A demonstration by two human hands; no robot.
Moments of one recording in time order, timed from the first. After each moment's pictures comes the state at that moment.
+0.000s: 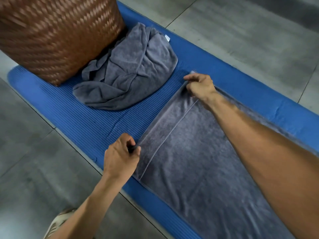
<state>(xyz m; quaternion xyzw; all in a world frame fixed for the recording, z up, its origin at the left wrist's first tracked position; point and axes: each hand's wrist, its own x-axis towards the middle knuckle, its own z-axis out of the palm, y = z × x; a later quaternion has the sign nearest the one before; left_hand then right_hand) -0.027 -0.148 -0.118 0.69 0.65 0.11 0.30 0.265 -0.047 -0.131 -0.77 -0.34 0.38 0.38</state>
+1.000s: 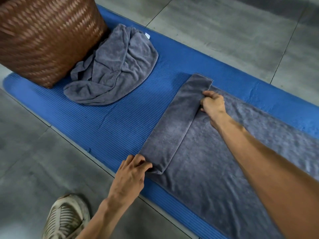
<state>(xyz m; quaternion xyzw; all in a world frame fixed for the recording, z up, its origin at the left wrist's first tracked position) -0.034 -0.245 -0.148 0.90 0.41 0.02 0.18 0.305 -0.175 -0.154 -0.80 -0.15 0.35 0.46</state>
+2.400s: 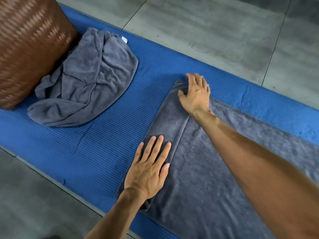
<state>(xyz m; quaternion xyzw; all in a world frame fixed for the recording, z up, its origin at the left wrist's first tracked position) 0.072 -0.201 -0.184 0.94 0.32 -0.06 0.08 0.335 -0.119 -0.160 -0.87 -0.45 0.13 0.17</state>
